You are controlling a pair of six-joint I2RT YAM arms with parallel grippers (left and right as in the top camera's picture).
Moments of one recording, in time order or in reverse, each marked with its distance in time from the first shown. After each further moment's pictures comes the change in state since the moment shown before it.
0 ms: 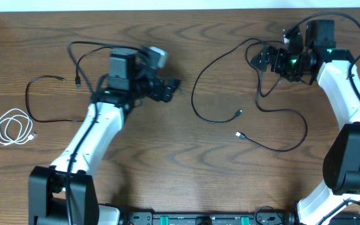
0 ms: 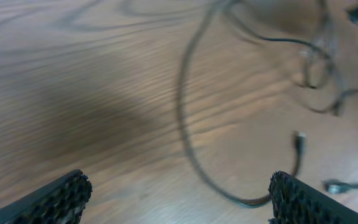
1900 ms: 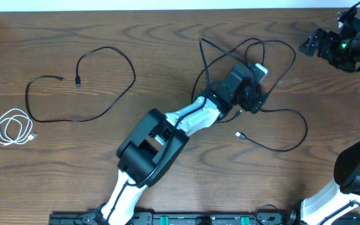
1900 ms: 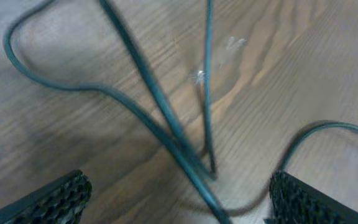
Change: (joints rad) left arm -0.557 0.629 0.402 0.332 -0.301 -0.198; right arm -0.203 0.000 0.328 -0.361 0.181 -0.096
